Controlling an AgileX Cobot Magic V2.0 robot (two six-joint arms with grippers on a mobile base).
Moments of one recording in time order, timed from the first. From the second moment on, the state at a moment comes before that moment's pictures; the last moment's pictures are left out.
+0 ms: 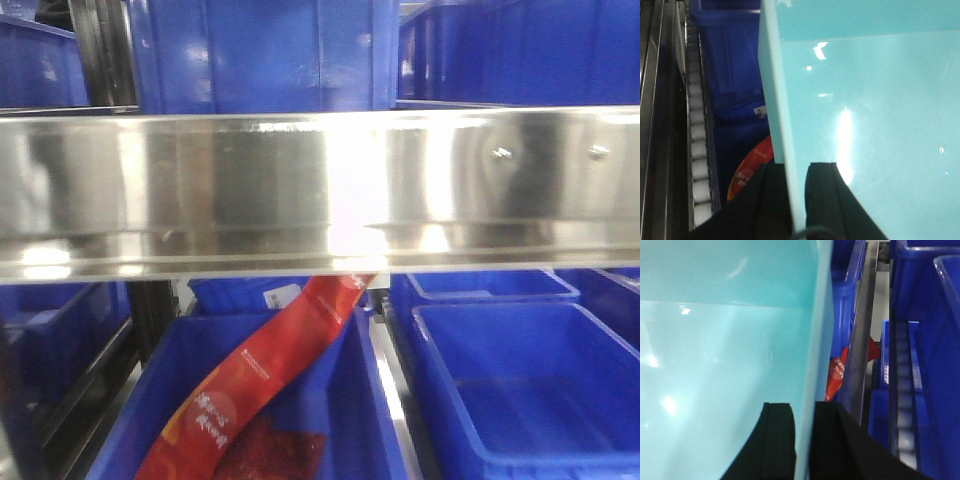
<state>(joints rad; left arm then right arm) -0.22 1.32 -1.66 -0.07 1.00 -0.10 0.32 1.39 -1.69 -0.01 0.87 0.20</state>
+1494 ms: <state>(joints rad) -0.22 1.32 -1.66 -0.07 1.00 -0.10 0.32 1.39 -1.69 -0.01 0.86 0.20</state>
